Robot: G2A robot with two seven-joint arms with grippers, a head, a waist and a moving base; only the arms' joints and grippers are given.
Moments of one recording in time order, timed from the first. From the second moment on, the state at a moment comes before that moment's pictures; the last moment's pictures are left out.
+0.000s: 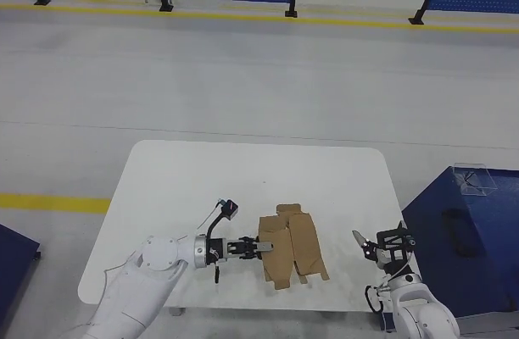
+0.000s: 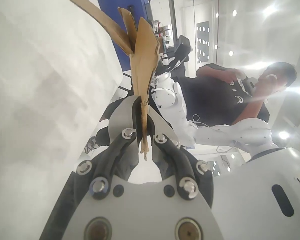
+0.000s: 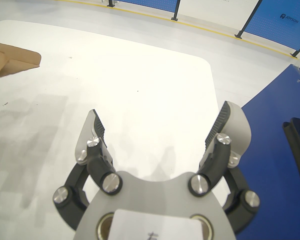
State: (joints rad) left arm 0.97 -1.26 -1.00 -1.24 -0.30 -0.39 -1.09; right arm -1.73 -1.15 1.60 -1.80 -1.33 0.00 0.00
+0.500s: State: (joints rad) left arm 0.97 -1.26 -1.00 -1.24 -0.29 -0.39 -1.09; right arm -1.74 -1.15 1.61 -1.83 -1.28 -0.05 0.04
